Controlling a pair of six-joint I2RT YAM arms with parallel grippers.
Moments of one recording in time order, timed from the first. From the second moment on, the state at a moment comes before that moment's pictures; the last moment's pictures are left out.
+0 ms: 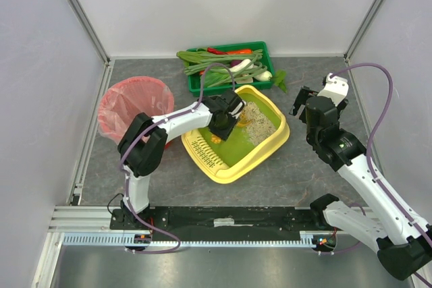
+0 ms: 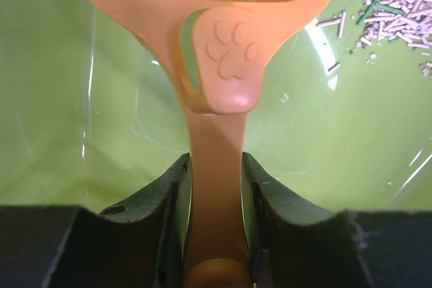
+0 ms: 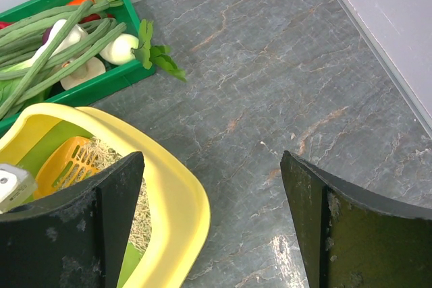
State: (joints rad) left arm -0.77 1.96 1.46 -0.68 -0.05 -0.13; right arm 0.47 0.91 0.94 -0.44 0.71 0.42
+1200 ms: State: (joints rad) left arm -0.76 1.90 1.33 -0.45 -0.04 -0.09; right arm 0.47 0.94 0.94 -0.44 0.71 0.42
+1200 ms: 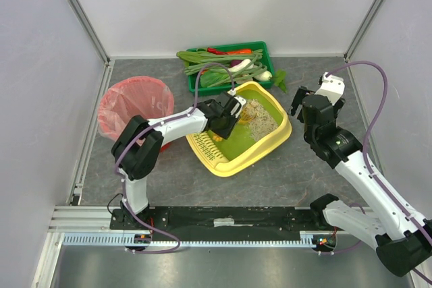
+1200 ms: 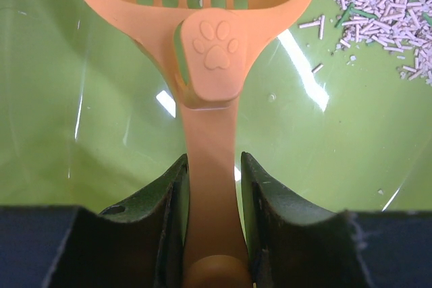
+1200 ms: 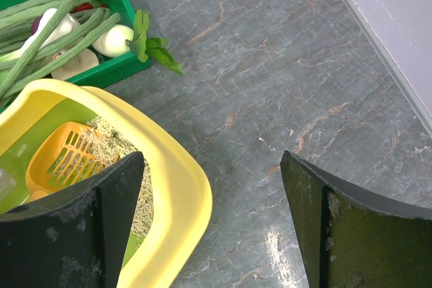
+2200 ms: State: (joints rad) left arm -0.76 1.99 1.40 -0.38 -0.02 -0.06; right arm 0.47 0.97 0.94 -0.44 0.70 0.42
